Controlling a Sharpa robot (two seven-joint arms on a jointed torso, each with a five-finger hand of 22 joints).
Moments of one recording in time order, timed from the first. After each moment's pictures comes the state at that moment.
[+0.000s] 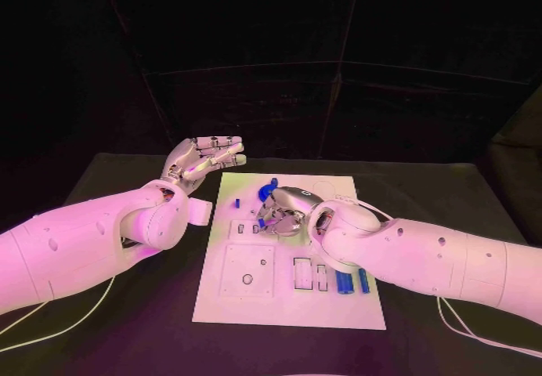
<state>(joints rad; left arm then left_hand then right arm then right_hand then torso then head) 1.19 -0.84 -0.02 1.48 -0.07 -0.33 0.54 1.39 0.06 -0.04 0.06 0.09 0.88 0.22 0.07 0.07 0.89 0.21 0.09 0.06 0.95 0.18 0.12 0.08 0.16 0.73 0.29 0.24 0.09 1.13 -0.52 -0.03 1.45 -1.43 -0.32 -0.21 1.37 0.01 0.27 -0.04 0.13 1.08 0.13 0.12 0.08 1.42 0.03 1.35 1.31 1.47 -0.03 1.52 1.31 0.09 1.38 0.08 1.42 1.19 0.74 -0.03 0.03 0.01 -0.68</state>
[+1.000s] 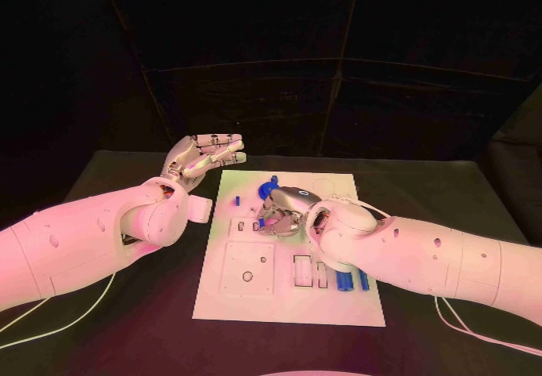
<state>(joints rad) 1.19 -0.84 -0.02 1.47 -0.07 -0.33 0.53 1.39 0.06 -0.04 0.06 0.09 0.88 0.22 0.07 0.07 0.89 0.21 0.09 0.06 0.95 0.18 0.12 0.08 0.16 0.73 0.29 0.24 0.09 1.12 -0.50 -0.03 1.44 -1.49 -0.29 -0.25 1.32 -0.03 0.27 -0.05 0.13 1.07 0.13 0.11 0.07 1.41 0.05 1.33 1.31 1.47 -0.03 1.52 1.31 0.09 1.37 0.08 1.41 1.17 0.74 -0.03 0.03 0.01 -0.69</state>
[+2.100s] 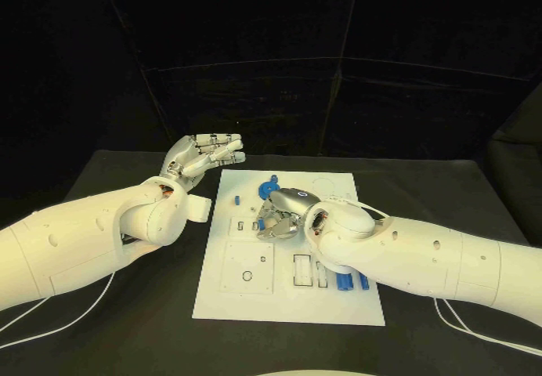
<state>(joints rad) 1.19 -0.84 -0.02 1.46 -0.07 -0.33 0.53 1.38 0.06 -0.04 0.06 0.09 0.88 0.22 0.07 0.07 0.89 0.21 0.09 0.06 0.95 0.18 0.12 0.08 0.16 0.73 0.29 0.24 0.09 1.12 -0.50 -0.03 1.45 -1.53 -0.28 -0.30 1.23 -0.10 0.18 0.01 0.13 1.01 0.14 0.08 0.07 1.38 0.06 1.30 1.27 1.47 -0.02 1.52 1.31 0.09 1.37 0.09 1.40 1.16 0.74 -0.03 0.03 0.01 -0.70</state>
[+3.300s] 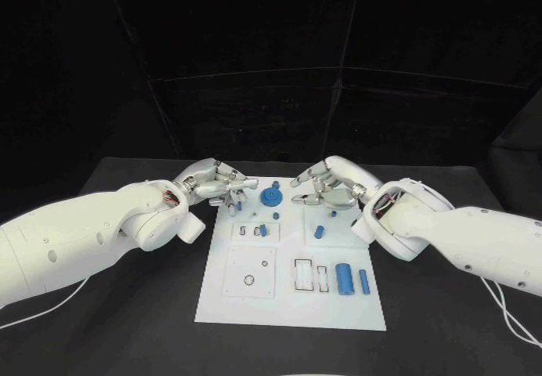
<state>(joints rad) 1.21 -0.87 -0.02 1.48 -0.50 -0.14 0.14 1.26 0.09 -0.11 0.14 0.09 1.09 0.10 0.14 0.09 1.37 0.03 0.35 0.24 1.46 -0.04 1.24 1.11 0.18 1.34 0.06 0.70 0.36 1.21 -0.80 -0.02 1.59 -1.06 -0.43 0.11 1.36 -0.03 0.05 0.04 0.23 0.95 0.15 0.11 0.08 1.29 0.06 1.17 1.13 1.46 -0.01 1.48 1.31 0.09 1.31 0.10 1.35 1.06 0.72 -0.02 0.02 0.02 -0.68</state>
